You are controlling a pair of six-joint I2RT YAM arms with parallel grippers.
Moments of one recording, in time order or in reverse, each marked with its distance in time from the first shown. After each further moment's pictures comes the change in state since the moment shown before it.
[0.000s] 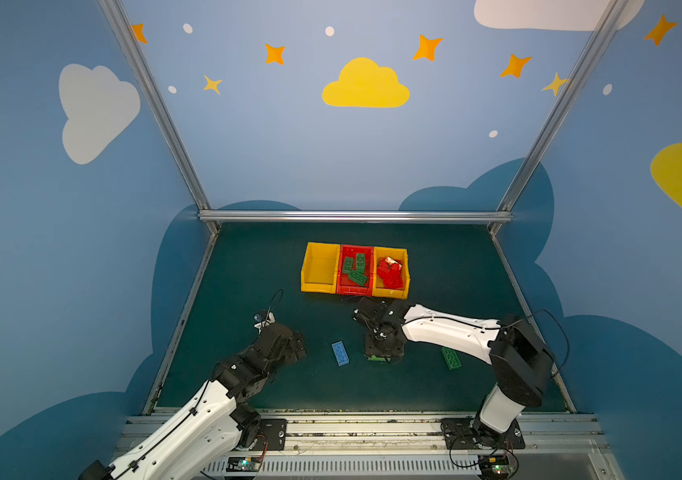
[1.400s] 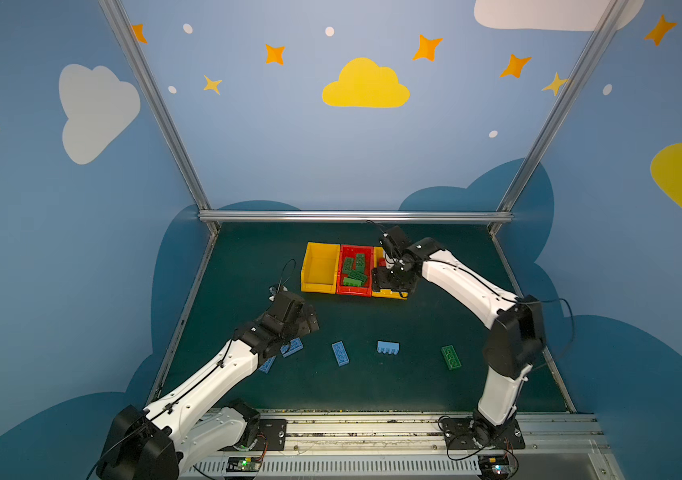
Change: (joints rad) left arm 0.061 0.324 0.224 0.123 0.106 0.066; right arm -0.375 0.078 0.364 -0.106 -0.054 -0.430
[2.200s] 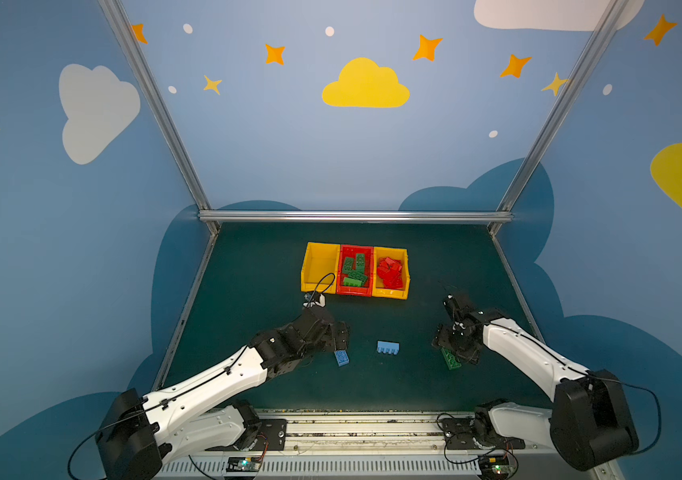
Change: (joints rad) left arm -0.313 0.015 0.048 0.031 -0.025 -0.028; right arm -0.291 -0.512 -0.873 0.169 0.069 0.200
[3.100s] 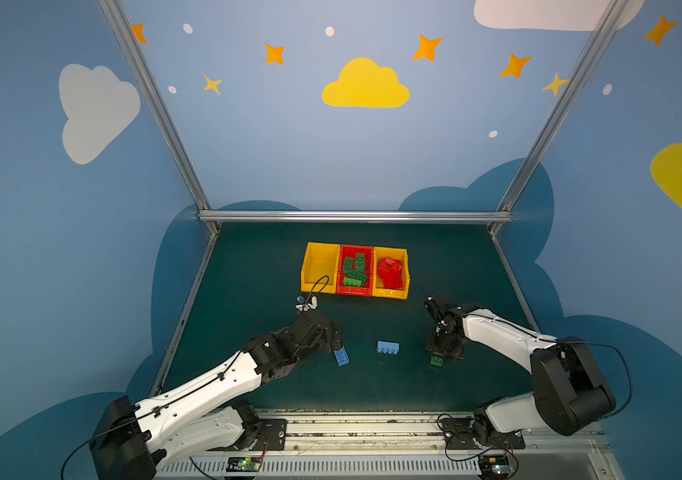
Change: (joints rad) left arm 0.000 -0.049 -0.040 -0.020 -0.082 -0.013; right arm 0.139 0.169 0.072 -0.003 -0.051 -0.038
